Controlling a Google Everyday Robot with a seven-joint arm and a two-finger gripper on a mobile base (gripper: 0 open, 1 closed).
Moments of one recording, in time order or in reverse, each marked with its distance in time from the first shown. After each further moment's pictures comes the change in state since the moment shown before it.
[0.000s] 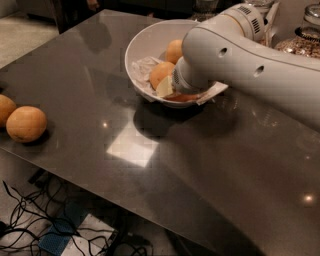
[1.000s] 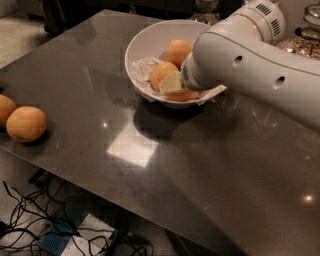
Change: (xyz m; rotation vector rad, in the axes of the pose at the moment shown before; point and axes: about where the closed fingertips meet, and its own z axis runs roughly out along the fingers) arm -0.011 -0.021 -0.029 0.059 -0.115 -0.046
